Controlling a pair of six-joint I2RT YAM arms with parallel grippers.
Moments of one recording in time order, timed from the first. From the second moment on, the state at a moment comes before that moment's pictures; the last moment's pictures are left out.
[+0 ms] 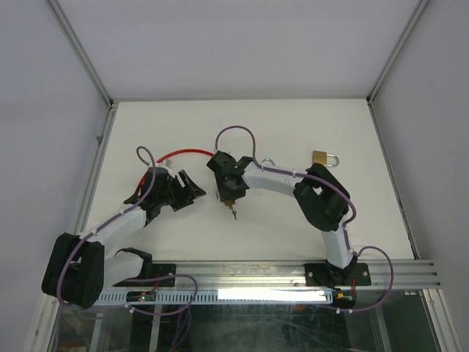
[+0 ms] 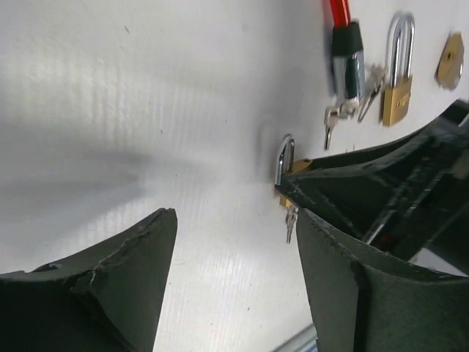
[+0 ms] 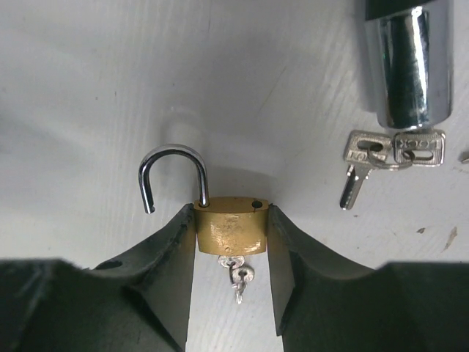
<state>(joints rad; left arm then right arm) -0.31 1.17 0.41 0.03 0.31 -0.85 0.94 1.99 1.42 -0.61 0.12 0.60</state>
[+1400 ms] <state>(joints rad) -0.31 0.78 0.52 -0.36 0.15 -0.72 0.44 1.92 1.50 -0.83 0.11 0.40</state>
